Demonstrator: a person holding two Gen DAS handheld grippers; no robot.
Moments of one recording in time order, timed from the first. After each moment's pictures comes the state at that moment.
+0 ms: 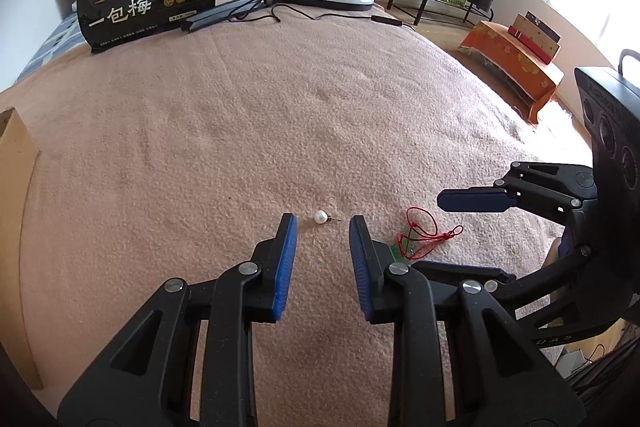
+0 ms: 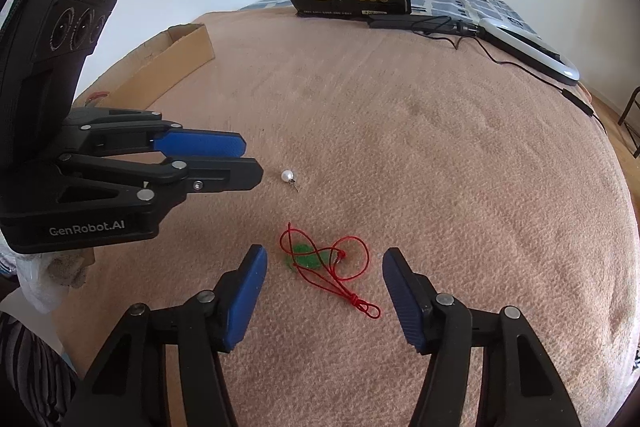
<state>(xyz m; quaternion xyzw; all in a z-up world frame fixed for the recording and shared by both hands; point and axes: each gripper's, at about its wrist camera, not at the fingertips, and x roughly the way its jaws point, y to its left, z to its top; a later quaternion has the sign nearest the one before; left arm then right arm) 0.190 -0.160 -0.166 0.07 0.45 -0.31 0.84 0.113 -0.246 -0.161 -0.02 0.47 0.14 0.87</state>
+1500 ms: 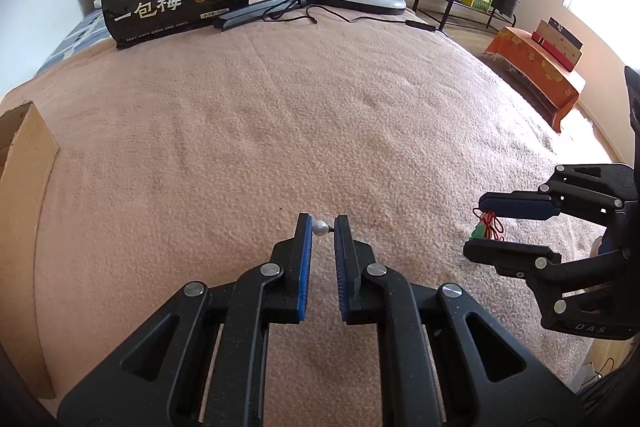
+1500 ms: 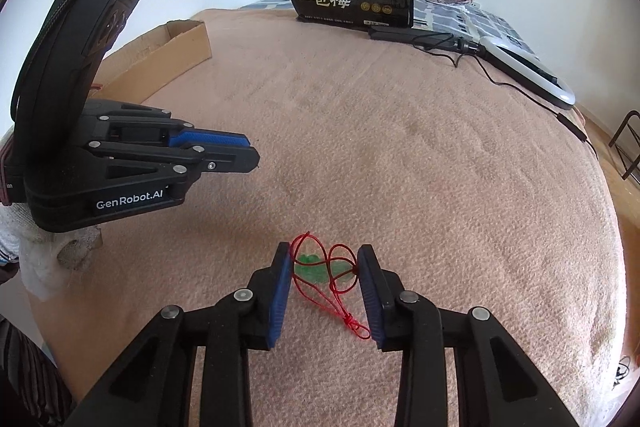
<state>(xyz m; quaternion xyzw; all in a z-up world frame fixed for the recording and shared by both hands) 0.208 -0.143 -0.169 0.07 0.44 -0.27 0.85 0.121 -0.239 -0.151 -0.06 0.46 0.12 0.88</state>
